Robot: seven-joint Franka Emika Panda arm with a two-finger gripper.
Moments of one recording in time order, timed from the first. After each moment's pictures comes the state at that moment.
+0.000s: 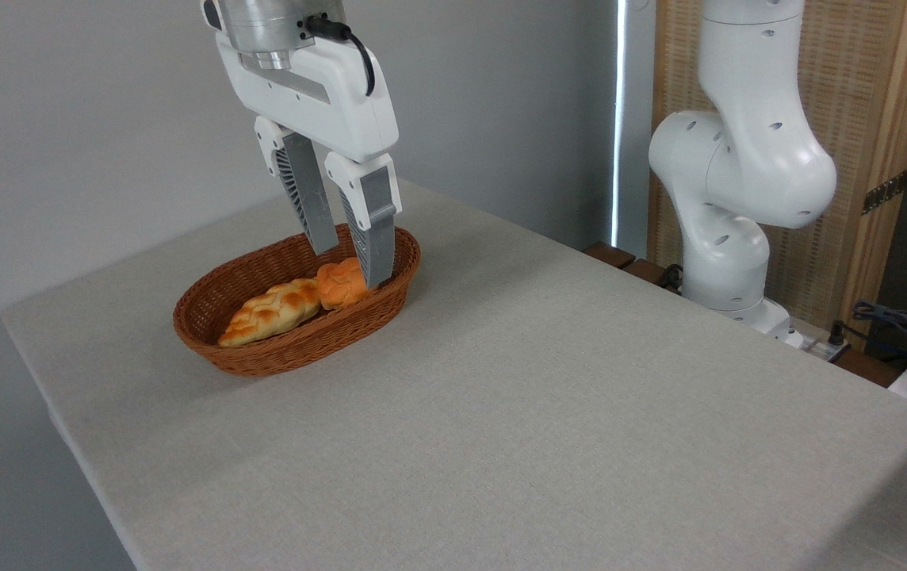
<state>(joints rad) -0.11 0.02 0.03 -1.54 -0.04 1.53 0.70</state>
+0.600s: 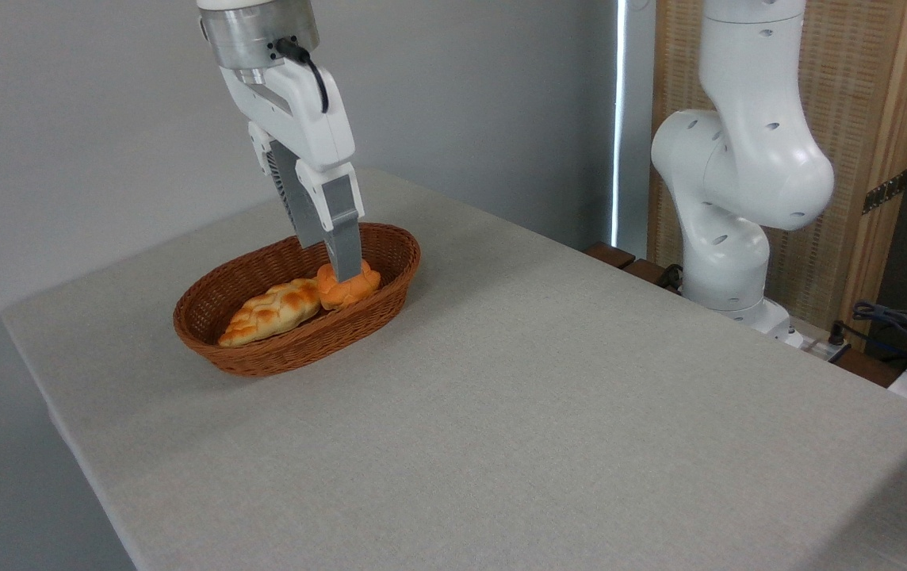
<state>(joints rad) -0.19 -0.02 -0.02 -1.66 -0.04 1.62 0.70</state>
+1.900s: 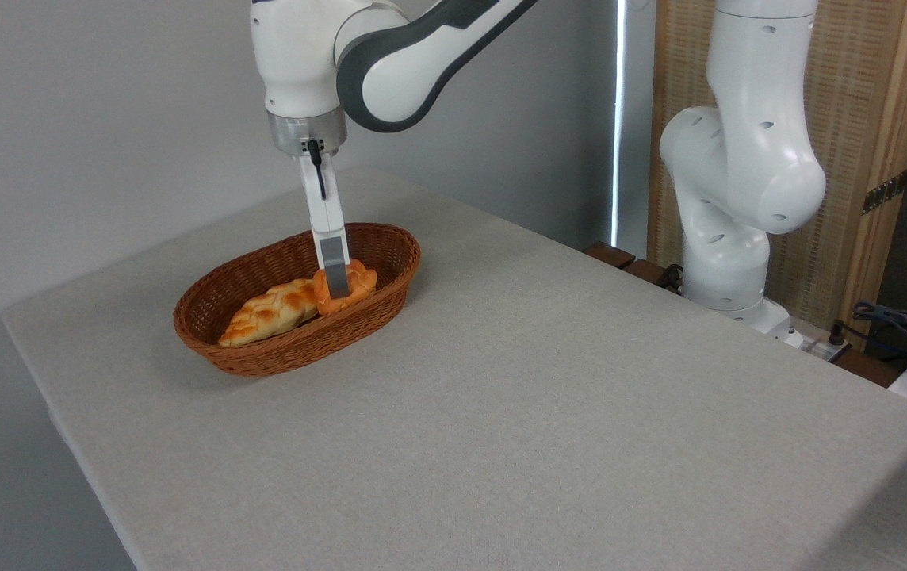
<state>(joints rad) -0.36 -0.08 -0.20 -2.14 -0.15 2.14 0.74</state>
